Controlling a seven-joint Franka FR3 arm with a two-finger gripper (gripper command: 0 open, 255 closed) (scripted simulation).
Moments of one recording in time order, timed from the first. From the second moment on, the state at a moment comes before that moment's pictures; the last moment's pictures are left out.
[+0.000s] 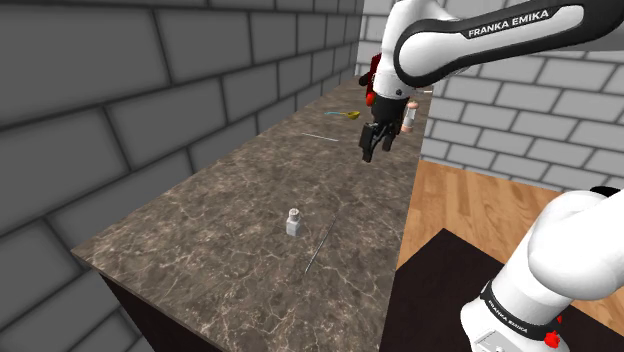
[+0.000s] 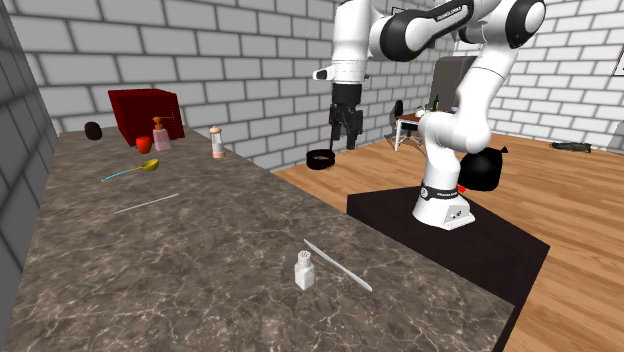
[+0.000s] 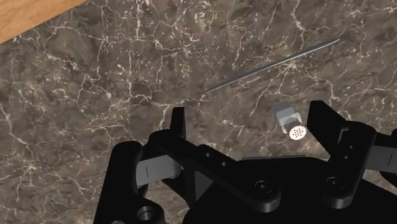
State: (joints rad) arm 0.05 -0.50 0.06 -2.43 0.03 1.96 0.00
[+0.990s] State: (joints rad) arm 0.12 0.03 0.18 -2.23 0.00 2.26 0.14
